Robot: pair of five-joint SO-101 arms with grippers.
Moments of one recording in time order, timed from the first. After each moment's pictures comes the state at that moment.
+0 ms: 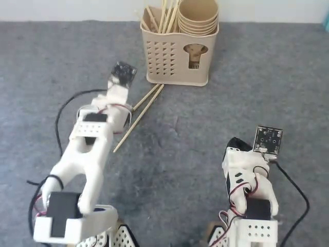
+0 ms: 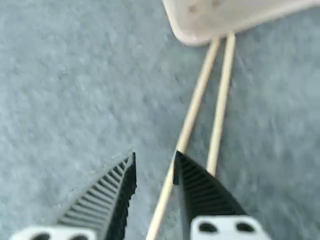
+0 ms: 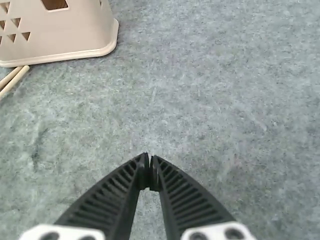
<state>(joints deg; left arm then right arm) -3.9 -9.5 46.8 29.5 -14.9 -0.6 -101.9 95.7 50.6 -7.9</state>
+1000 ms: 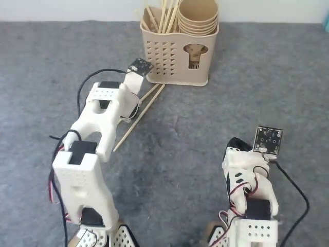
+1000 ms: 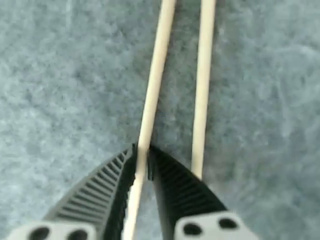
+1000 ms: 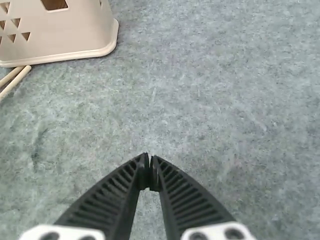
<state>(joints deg) -2.9 26.2 8.0 58.9 -21.8 -0.6 -101.9 95.7 50.6 -7.9</state>
